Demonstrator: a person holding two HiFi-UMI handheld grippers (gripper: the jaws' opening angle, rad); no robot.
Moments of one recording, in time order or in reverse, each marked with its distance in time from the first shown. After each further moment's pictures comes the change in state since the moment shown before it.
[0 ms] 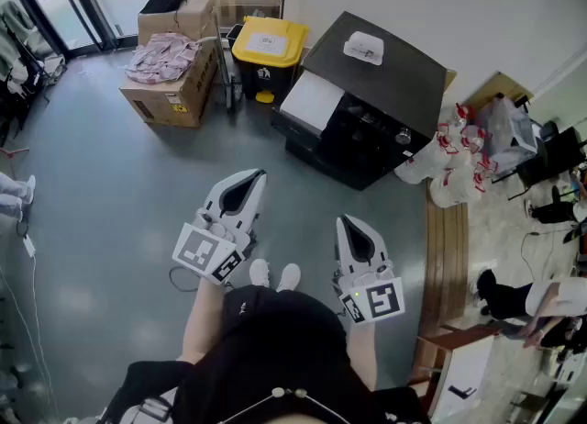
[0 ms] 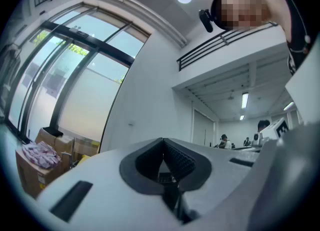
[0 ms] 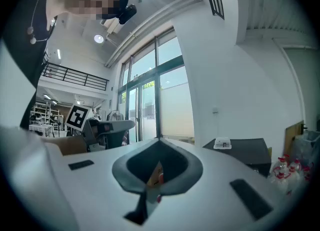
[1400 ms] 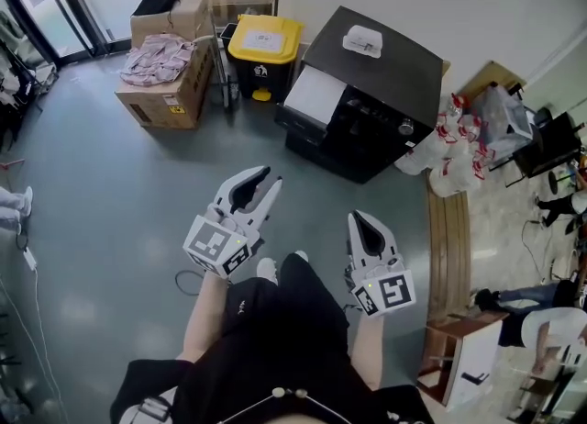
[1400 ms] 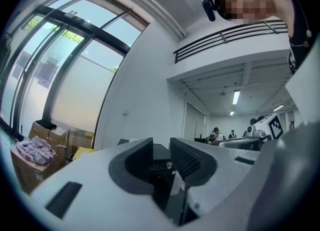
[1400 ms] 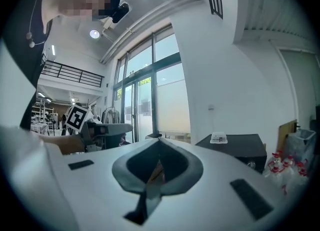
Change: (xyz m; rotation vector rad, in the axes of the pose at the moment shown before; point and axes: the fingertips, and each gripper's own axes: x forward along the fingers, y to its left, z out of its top) left arm -0.013 0.016 -0.034 -0.002 0.105 -0.089; right arm 0.001 0.010 -0.025 0.010 0.041 -0.058
